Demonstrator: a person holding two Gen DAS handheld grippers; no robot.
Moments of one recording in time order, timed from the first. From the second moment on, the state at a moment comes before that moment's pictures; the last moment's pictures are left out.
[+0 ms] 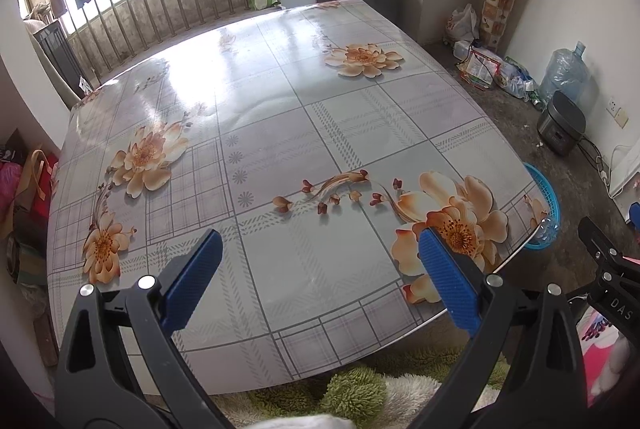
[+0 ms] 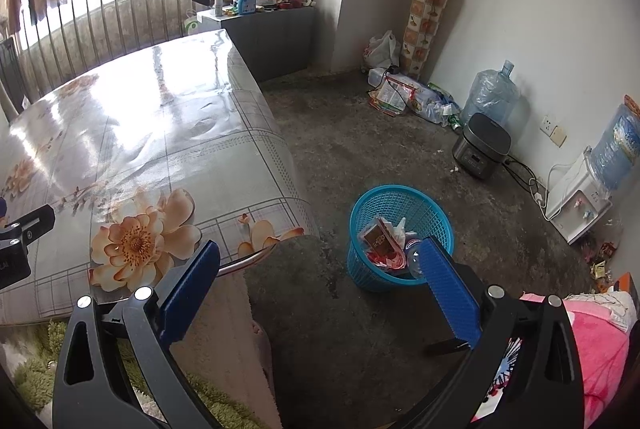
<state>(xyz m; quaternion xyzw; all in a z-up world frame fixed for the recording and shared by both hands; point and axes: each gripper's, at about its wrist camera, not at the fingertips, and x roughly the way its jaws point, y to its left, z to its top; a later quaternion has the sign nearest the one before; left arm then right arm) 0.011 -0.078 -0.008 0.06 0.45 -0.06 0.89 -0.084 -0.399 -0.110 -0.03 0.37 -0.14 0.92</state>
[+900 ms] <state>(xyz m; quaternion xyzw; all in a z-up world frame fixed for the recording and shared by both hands) 0.010 -0.078 -0.008 0.06 0.45 -0.07 0.89 -0.085 -0.397 -0.109 -0.03 0.37 -0.15 0.92</state>
